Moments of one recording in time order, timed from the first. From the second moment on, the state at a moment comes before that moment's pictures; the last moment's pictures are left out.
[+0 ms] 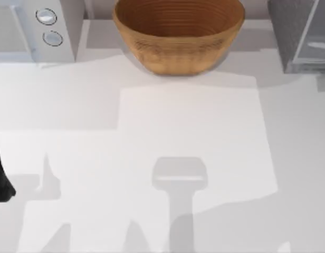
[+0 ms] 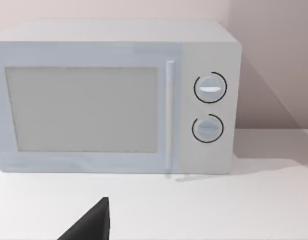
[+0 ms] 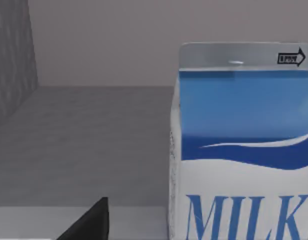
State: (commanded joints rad) left arm 0.00 0.00 0.00 0.00 0.00 0.00; right arm -0.24 2.31 0.98 1.33 -0.20 0.01
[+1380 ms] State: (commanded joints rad) left arm 0.00 0.00 0.00 0.00 0.00 0.00; right arm -0.21 2.41 1.23 1.19 -0.17 0.01
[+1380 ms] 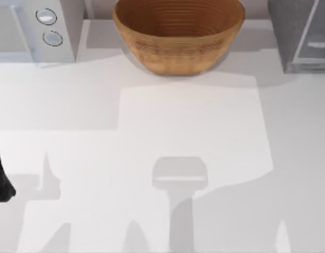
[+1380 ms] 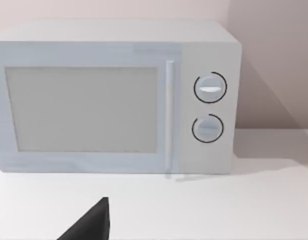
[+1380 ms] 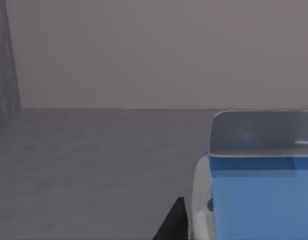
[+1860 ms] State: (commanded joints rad) left arm 0.00 0.00 0.00 0.00 0.00 0.00; right arm -0.21 2.41 1.23 1.19 -0.17 0.01
